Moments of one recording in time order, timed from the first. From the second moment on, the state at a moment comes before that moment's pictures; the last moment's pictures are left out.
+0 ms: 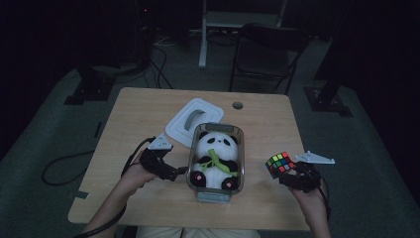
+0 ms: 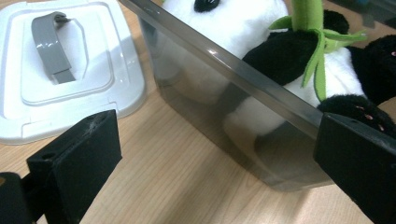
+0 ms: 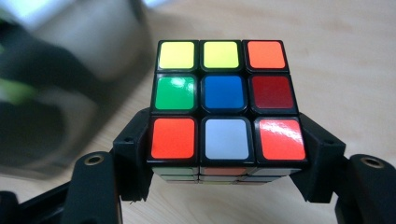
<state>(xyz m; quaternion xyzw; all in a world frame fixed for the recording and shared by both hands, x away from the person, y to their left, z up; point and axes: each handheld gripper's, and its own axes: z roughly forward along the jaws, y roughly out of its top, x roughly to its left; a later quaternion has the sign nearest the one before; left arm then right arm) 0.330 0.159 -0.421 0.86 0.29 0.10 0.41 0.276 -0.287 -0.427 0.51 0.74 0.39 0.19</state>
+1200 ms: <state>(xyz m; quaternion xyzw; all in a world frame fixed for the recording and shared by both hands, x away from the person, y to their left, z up) 0.316 0.122 -0.381 0.87 0.23 0.10 0.43 0.281 -0.132 -0.394 0.25 0.87 0.41 0.07</state>
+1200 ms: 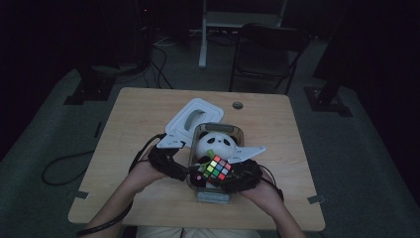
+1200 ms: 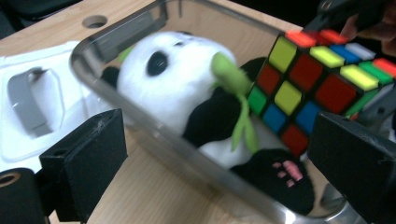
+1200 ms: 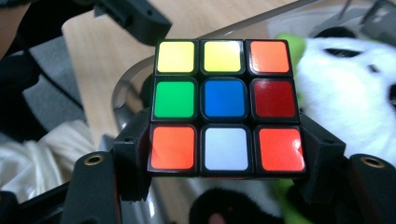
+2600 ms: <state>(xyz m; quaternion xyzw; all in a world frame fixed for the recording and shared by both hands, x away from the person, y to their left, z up) 0.301 0.078 -0.389 0.90 0.15 0.07 0.41 0.280 -0.138 -0.386 0.25 0.87 0.42 0.08</state>
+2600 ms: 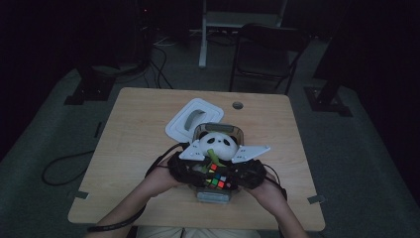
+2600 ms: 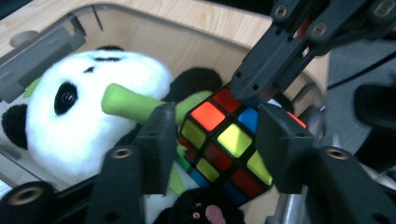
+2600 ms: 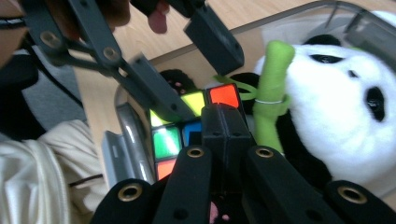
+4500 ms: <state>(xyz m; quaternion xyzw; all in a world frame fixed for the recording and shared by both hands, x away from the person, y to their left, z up) 0.316 0.078 -0.410 0.90 0.15 0.03 0.42 0.309 -0.124 -0.404 0.26 0.90 0.35 0.07</state>
